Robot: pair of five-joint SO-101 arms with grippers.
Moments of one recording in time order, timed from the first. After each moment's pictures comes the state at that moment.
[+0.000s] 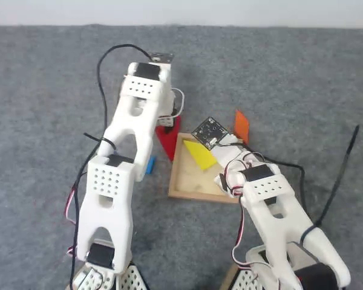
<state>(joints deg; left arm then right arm) 9.1 50.2 -41.5 98.9 14.0 -20.6 -27.6 61.1 40.5 26.5</state>
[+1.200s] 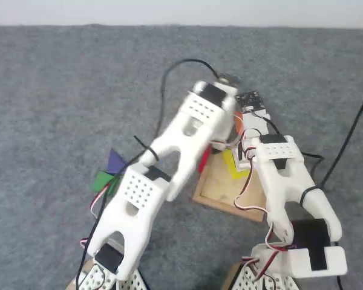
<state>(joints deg) 28.7 50.9 -45.3 99.1 19.2 -7.9 -5.4 42.5 45.5 8.0</state>
